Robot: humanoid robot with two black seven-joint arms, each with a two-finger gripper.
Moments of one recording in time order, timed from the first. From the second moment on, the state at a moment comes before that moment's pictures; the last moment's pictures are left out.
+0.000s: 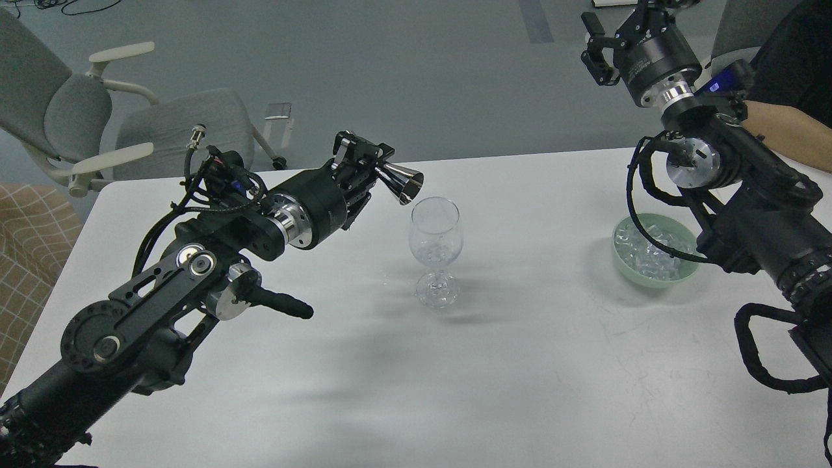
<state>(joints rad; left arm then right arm) -0.56 0.36 -0.87 -1.65 0.91 0.12 0.41 0.96 -0.16 0.96 0.53 -0.46 0.29 0.41</state>
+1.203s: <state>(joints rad) -0.22 0.38 -1.49 -1.51 -0.11 -0.08 0.49 0.95 -0.16 0.96 0.53 -0.45 0.29 0.41</state>
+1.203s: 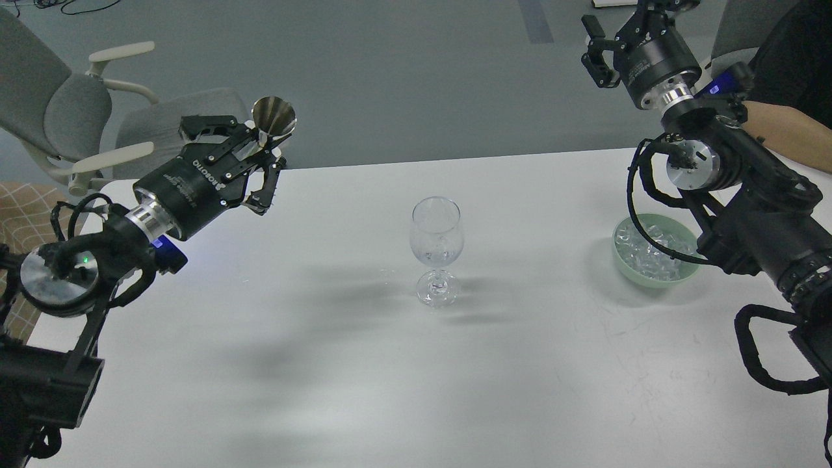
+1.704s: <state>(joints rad) -0.07 0.29 -1.55 -1.20 -0.12 -0.30 0.49 0.95 -0.16 0.96 0.53 -0.46 0.29 0.41</state>
